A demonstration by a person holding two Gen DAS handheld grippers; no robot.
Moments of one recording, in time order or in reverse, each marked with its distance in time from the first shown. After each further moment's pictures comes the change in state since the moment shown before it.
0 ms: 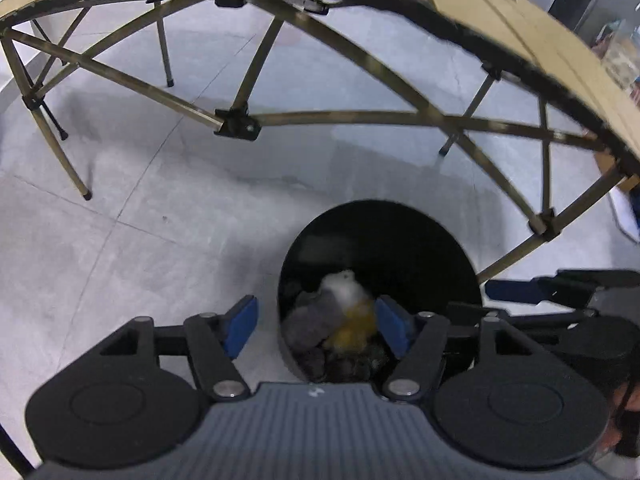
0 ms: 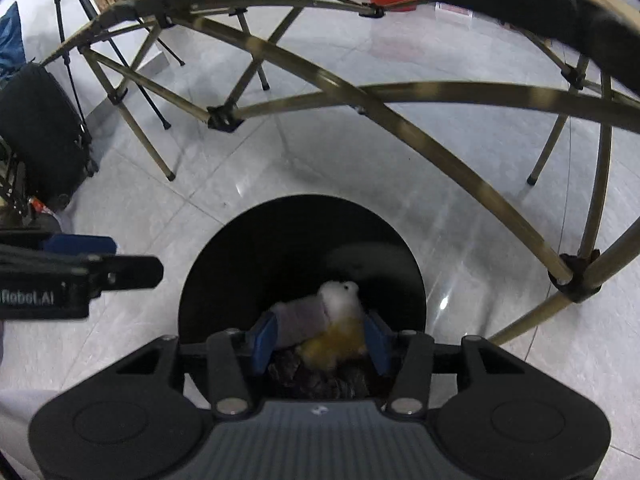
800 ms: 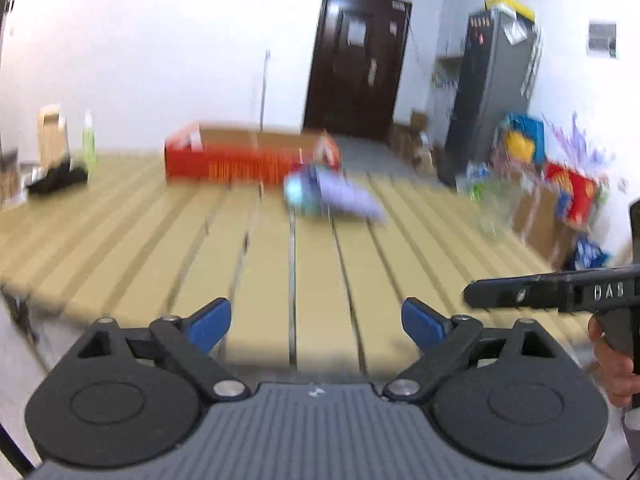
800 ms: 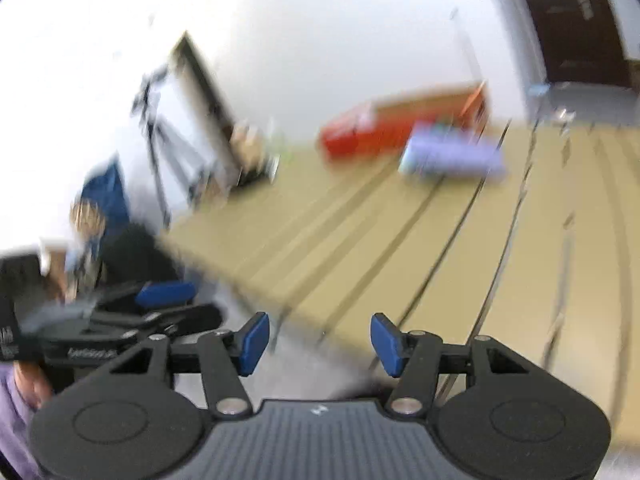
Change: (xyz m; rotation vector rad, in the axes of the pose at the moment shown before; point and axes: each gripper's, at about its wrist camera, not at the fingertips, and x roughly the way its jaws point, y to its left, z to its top) left arm -0.155 -0.038 0.071 0.188 -0.597 -0.173; right arm -0.202 -0.064 0.066 0.073 -0.589 0.258
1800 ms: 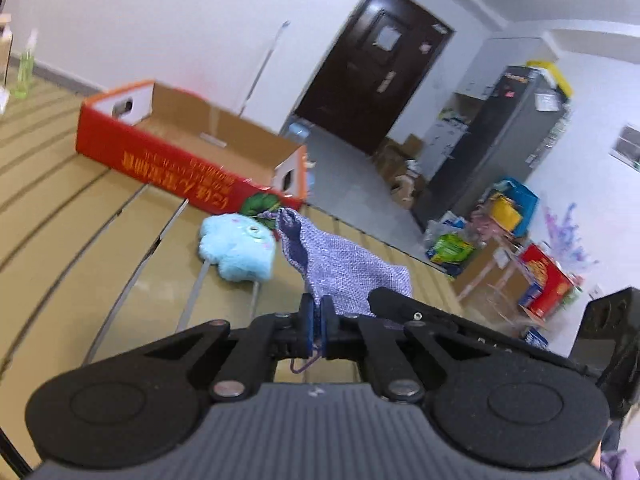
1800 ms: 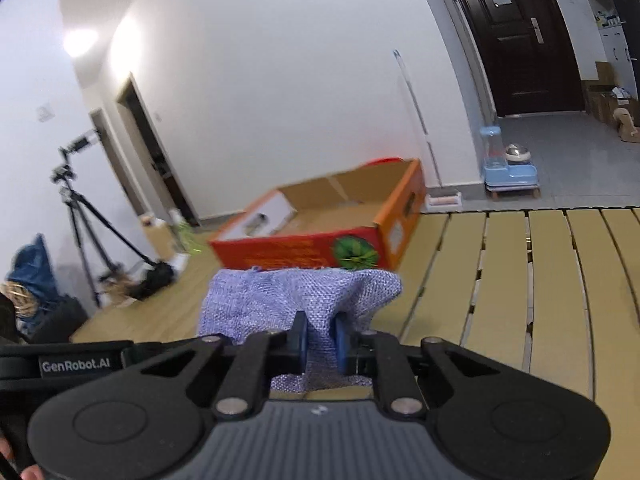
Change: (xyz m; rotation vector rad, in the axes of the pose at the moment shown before) left arm 0.136 -0.013 0.089 -0.318 0.058 -0.164; right arm 0.077 -0.068 0.098 0.038 -0.068 -0.091
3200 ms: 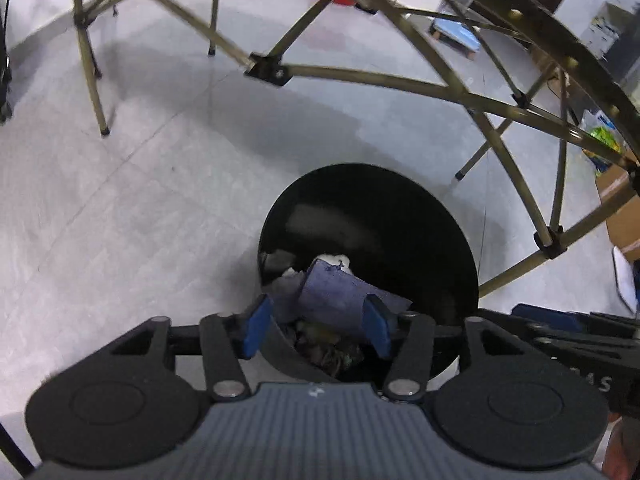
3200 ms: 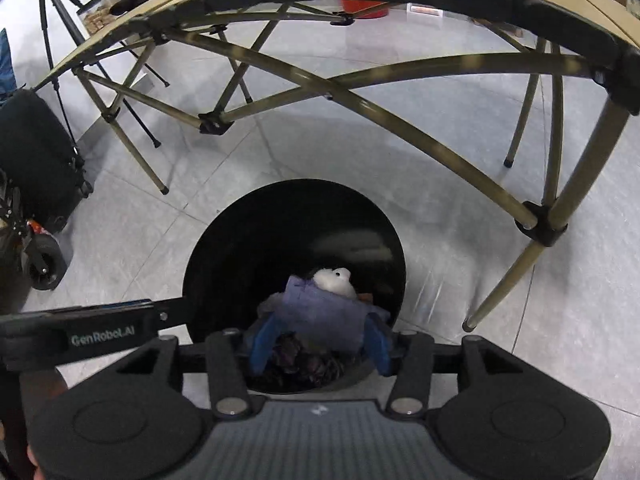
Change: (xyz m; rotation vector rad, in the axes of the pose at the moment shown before) left arm -0.070 0.099 -0.277 -0.123 0.366 0.466; right arm -0.012 0.074 -0.289 -0.076 0.597 -0.213
